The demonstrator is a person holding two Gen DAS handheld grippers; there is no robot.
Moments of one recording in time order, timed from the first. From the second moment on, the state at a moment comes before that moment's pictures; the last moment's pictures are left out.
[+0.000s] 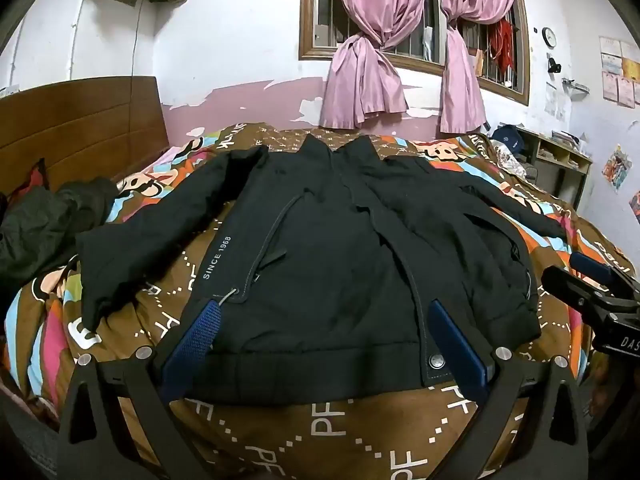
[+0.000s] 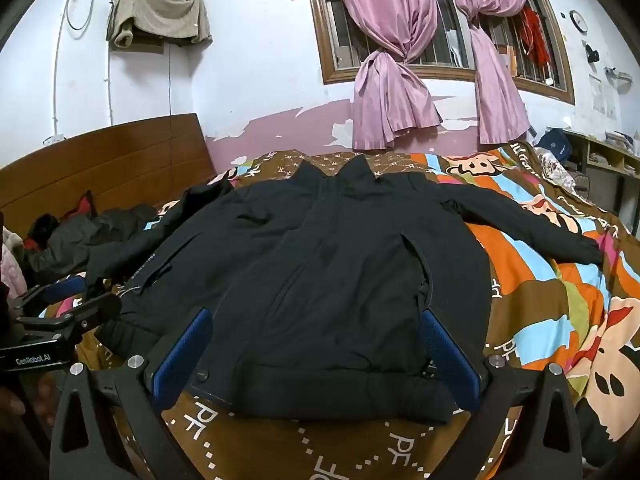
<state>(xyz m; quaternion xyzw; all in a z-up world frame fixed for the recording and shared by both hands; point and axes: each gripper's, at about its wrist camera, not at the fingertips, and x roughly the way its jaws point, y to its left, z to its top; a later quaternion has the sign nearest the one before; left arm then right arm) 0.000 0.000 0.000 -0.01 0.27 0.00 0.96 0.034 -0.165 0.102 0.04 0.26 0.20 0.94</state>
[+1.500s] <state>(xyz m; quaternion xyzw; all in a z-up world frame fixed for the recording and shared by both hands) -0.002 -0.008 0.004 0.02 0.25 0.01 0.97 0.038 -0.163 0.100 0.04 0.27 0.20 0.94</state>
